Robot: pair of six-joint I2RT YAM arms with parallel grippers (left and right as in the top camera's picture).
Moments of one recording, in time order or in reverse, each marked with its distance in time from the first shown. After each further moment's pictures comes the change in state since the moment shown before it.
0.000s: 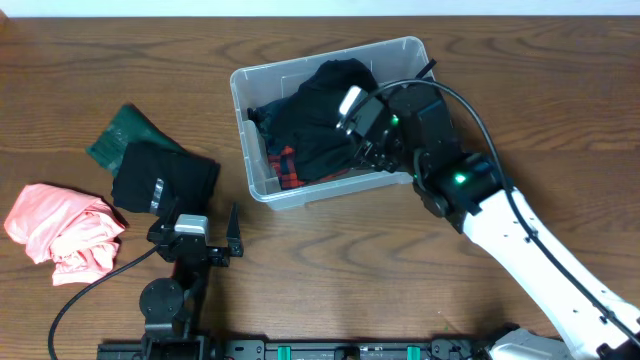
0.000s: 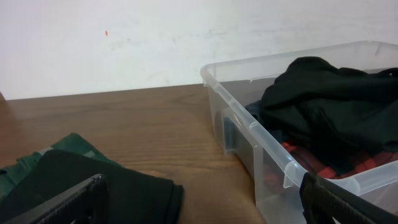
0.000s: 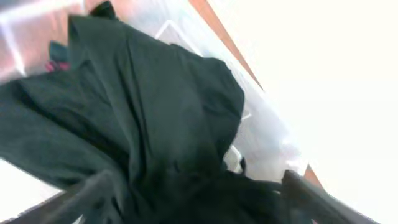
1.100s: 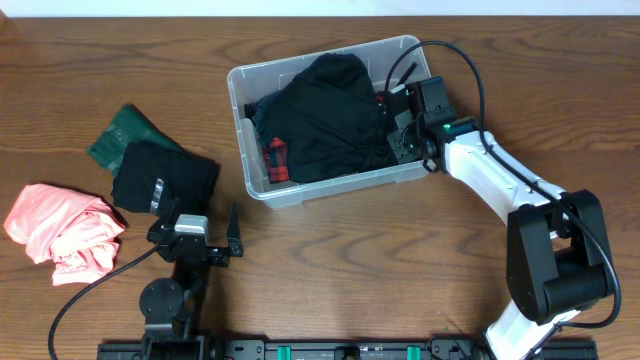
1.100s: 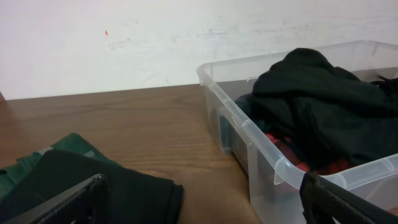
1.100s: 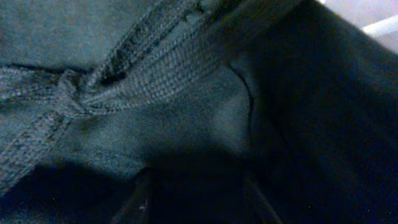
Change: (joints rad) left arm 0.000 0.000 0.000 0.000 0.000 0.000; right arm -0.236 0.434 0.026 -0.020 -0.114 0.394
